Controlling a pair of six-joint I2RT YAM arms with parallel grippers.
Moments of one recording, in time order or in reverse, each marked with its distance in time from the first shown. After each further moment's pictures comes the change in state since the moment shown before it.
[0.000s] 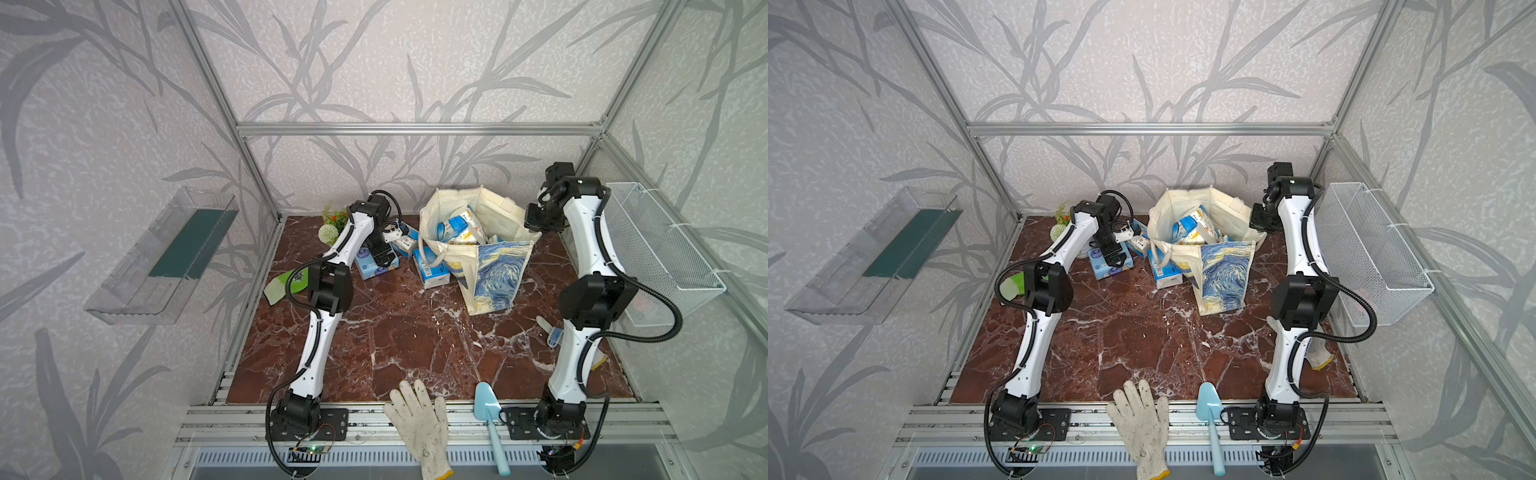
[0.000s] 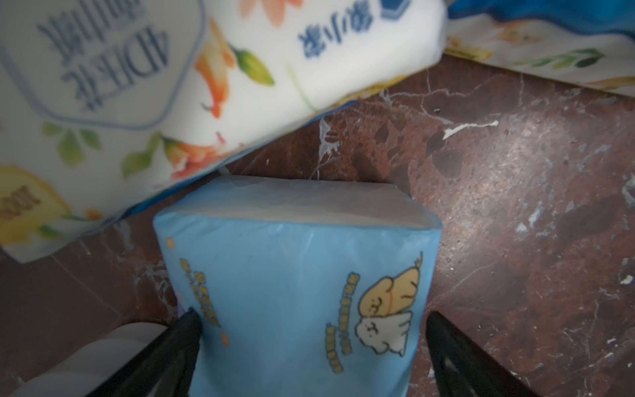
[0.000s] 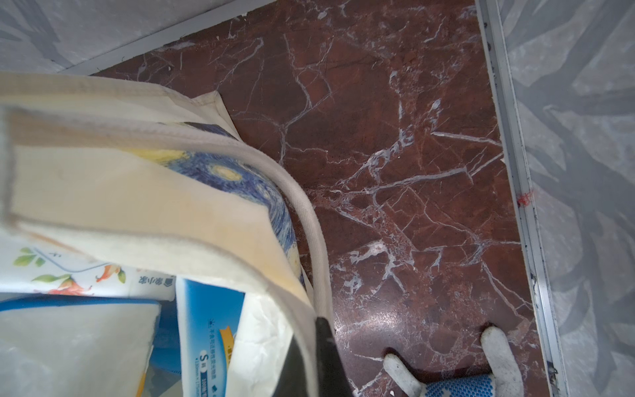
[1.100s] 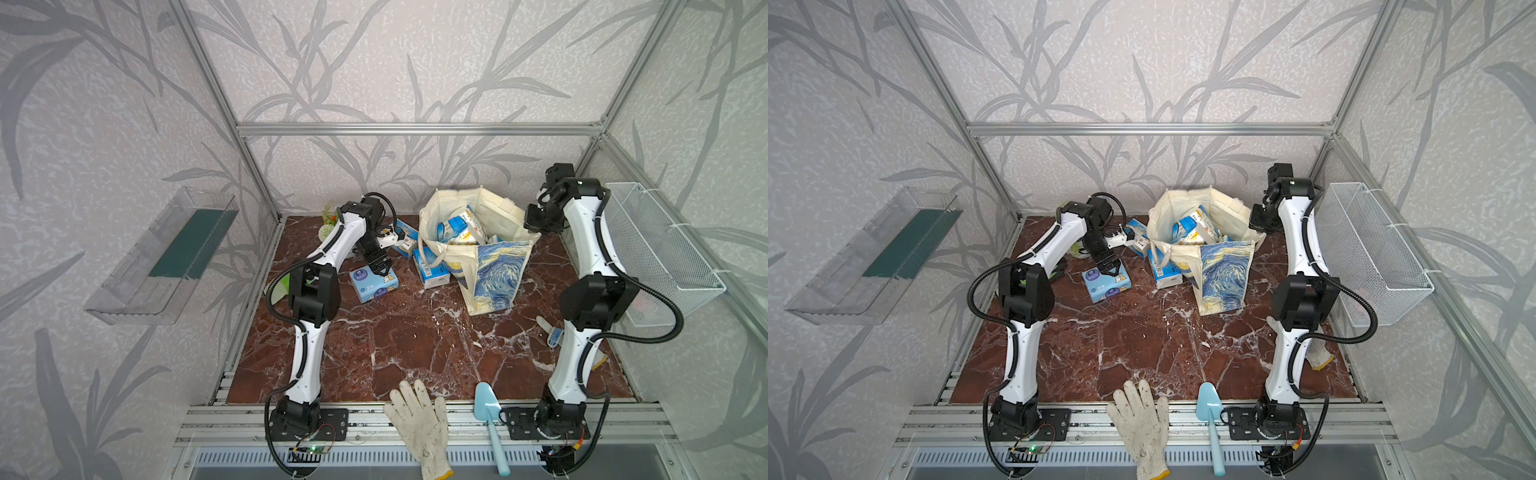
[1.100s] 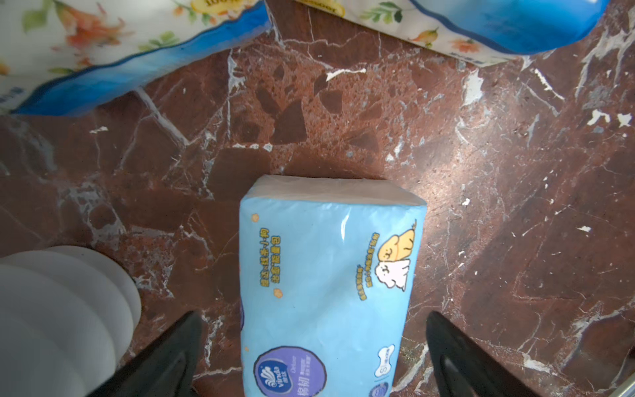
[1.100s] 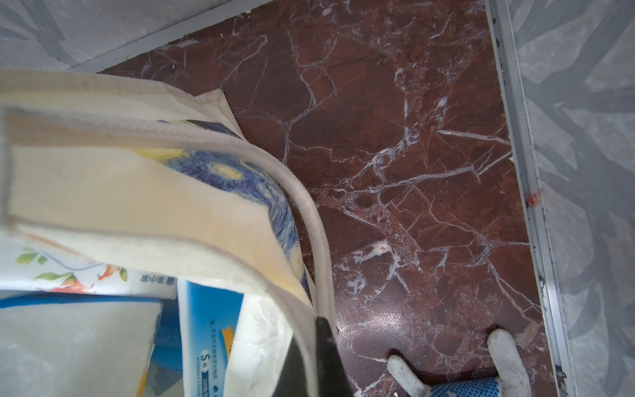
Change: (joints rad) left arm 0.000 -0.306 -0.386 0.027 0.073 -0.070; right arm -0.002 -0.013 -0.032 0.019 -0.025 0.000
